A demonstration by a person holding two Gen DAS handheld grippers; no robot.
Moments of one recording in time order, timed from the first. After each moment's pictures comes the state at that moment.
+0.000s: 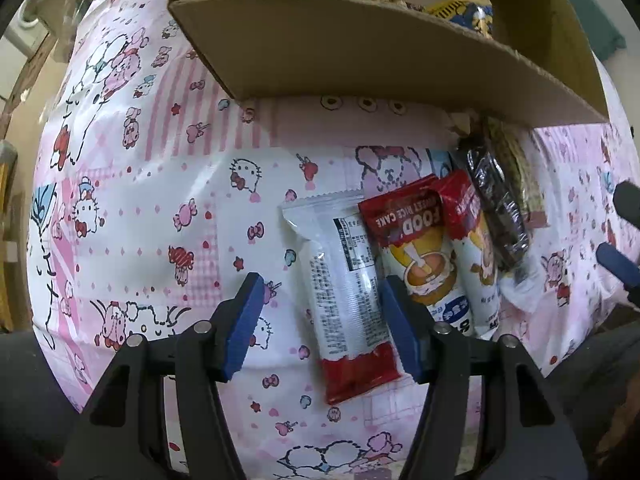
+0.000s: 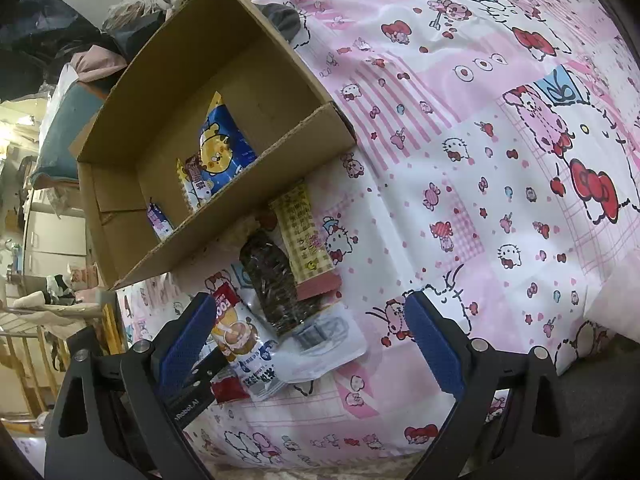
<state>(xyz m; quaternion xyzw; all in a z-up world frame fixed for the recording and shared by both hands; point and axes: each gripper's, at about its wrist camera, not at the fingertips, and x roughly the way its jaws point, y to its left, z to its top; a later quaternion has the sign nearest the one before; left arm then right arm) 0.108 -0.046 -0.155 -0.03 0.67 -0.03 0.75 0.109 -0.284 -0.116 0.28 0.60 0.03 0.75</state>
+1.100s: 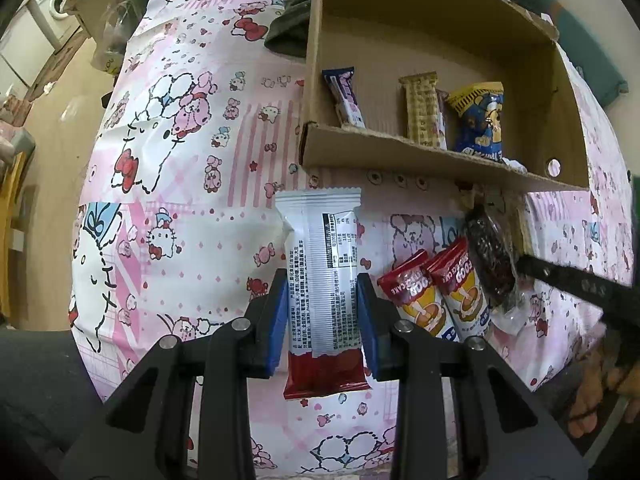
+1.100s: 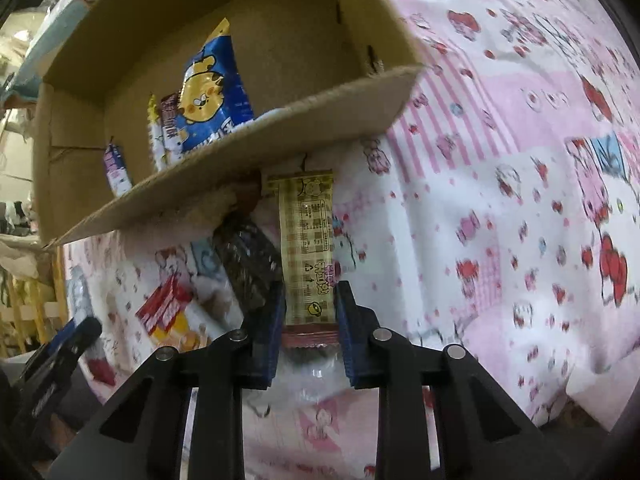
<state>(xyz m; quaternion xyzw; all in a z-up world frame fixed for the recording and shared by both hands) 0.112 -0.001 -0.104 -0.07 0.61 0.01 0.79 0.140 -0.255 -0.144 0.15 0.66 0.05 0.74</state>
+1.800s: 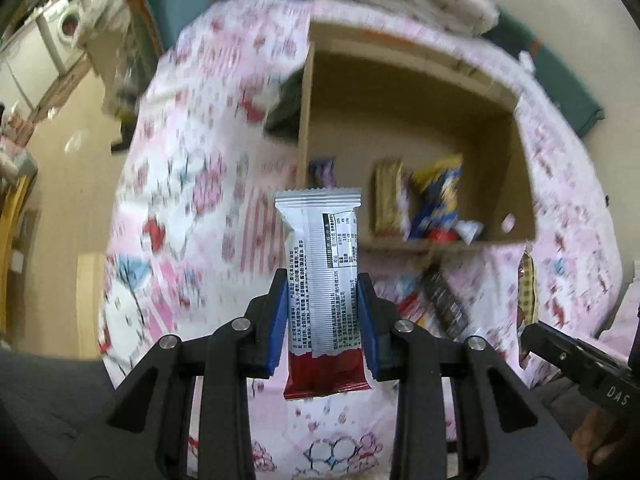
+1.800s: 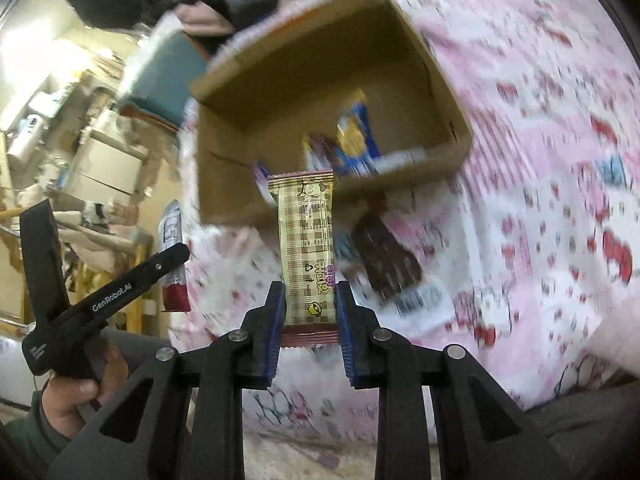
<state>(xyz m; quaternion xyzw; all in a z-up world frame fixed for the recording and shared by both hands) 0.115 0.004 -0.021 -0.08 0.53 -0.01 0.84 0.087 -0.242 -0.040 0.21 0.54 0.18 0.79</state>
